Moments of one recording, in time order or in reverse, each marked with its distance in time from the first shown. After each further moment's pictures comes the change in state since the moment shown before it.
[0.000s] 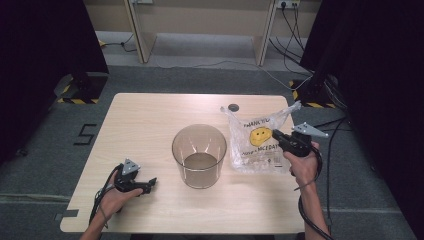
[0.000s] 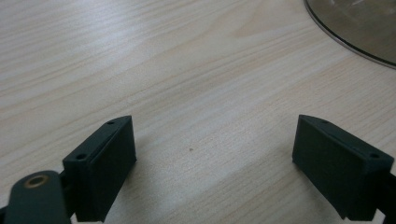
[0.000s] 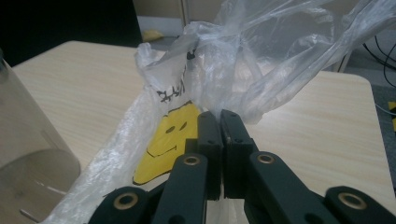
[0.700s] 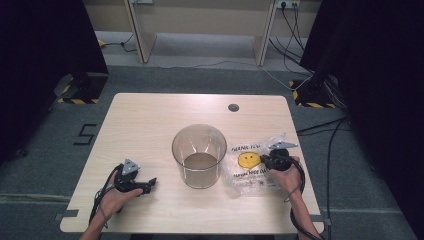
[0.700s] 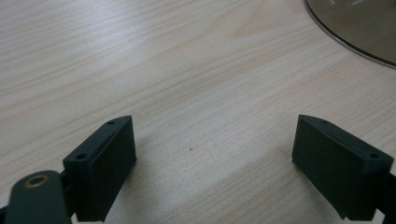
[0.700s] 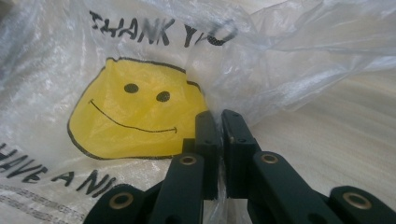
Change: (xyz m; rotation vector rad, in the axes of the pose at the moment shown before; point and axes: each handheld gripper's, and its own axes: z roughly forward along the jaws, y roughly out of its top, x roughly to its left) left arm 0.000 0.000 0.000 0.001 -0.001 0.000; right arm 0.010 -0.073 0.050 0.368 0.002 -0.092
